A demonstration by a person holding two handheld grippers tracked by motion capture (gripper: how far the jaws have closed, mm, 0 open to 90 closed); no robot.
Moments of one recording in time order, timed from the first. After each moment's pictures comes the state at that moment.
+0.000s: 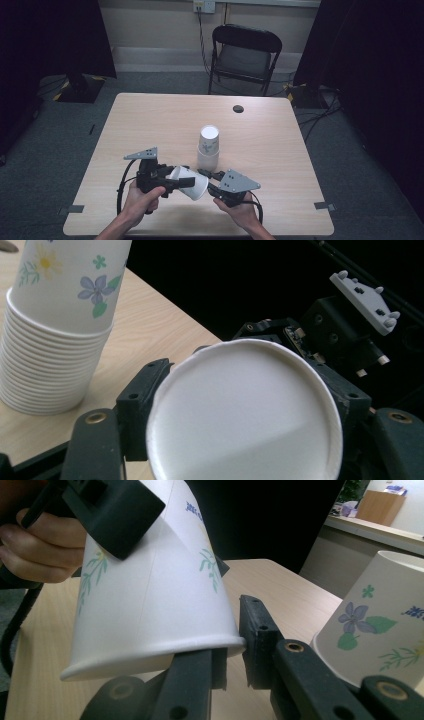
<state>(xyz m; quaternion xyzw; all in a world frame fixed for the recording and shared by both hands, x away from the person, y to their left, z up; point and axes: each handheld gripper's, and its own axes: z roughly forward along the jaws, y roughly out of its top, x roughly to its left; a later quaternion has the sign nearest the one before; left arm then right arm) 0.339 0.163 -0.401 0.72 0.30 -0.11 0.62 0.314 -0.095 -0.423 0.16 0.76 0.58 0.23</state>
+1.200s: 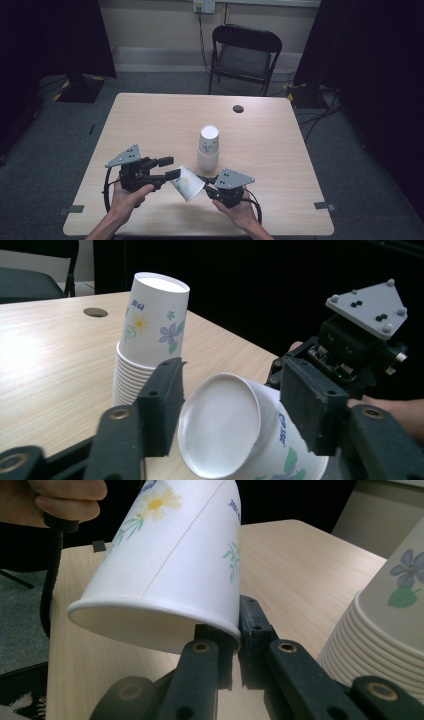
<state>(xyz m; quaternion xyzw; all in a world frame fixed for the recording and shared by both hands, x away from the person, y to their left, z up) 0.329 0.195 -0.387 0.73 0.28 0.04 0.62 0.319 -0.091 -0.432 0.18 0.80 0.55 0.16</state>
